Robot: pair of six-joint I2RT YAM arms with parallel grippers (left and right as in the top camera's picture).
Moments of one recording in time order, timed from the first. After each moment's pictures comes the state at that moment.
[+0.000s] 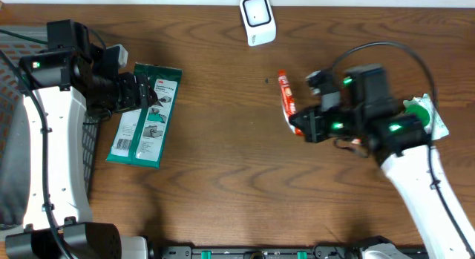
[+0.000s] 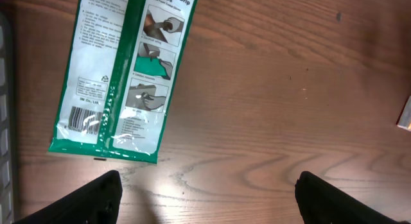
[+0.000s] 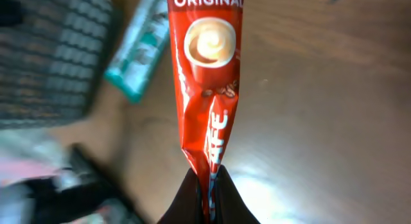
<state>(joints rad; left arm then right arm) 0.16 1.57 1.63 -1.38 0.33 -0.02 0.21 1.29 1.17 -0.87 -0.65 0.15</state>
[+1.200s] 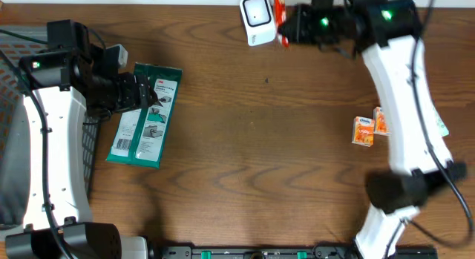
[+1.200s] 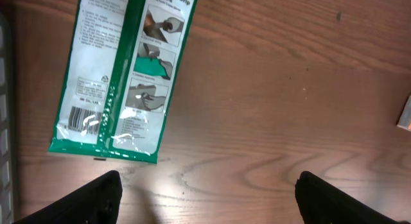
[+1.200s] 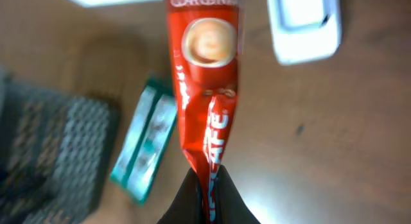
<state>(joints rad) 0.16 1.57 1.63 -1.38 0.33 -0.02 0.27 2.04 2.35 -1.17 -0.43 0.32</state>
